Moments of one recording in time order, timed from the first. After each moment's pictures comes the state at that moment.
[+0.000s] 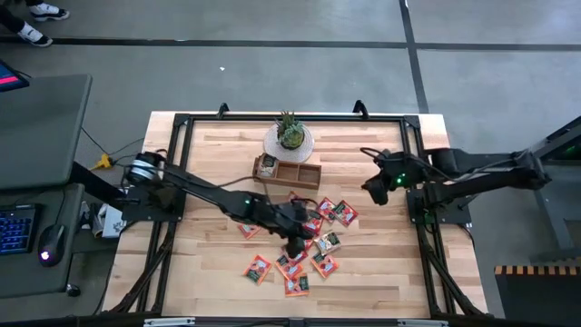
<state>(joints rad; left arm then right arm) -0.26 1.79 1.23 -0.01 -0.04 -0.69 0.00 0.85 0.81 -0.81 0.08 0.87</state>
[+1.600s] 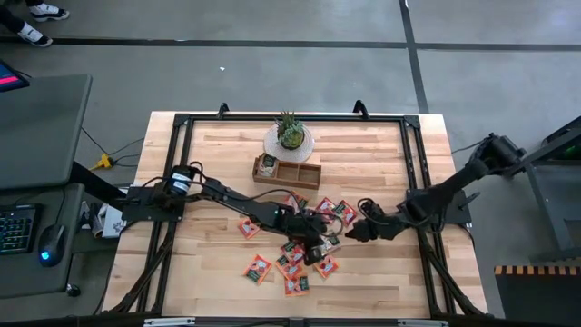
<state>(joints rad) -0.25 2.12 1.46 -0.10 -0.01 -0.54 0.53 1.22 0.32 0.19 0.28 1.70</state>
